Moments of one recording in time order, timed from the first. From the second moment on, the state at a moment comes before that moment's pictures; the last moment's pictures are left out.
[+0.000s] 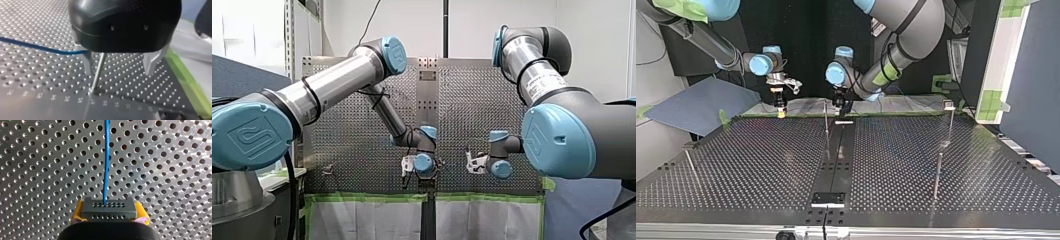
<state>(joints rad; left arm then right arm) -0.61 -2.58 -1.37 -2.58 -1.99 -1.66 1.88 -0.65 1.66 -0.97 1.46 1.40</state>
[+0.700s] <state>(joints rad) -0.66 -2.50 -1.42 -2.63 -2.00 -1.65 1.88 -0.65 1.66 -0.96 1.45 1.40</state>
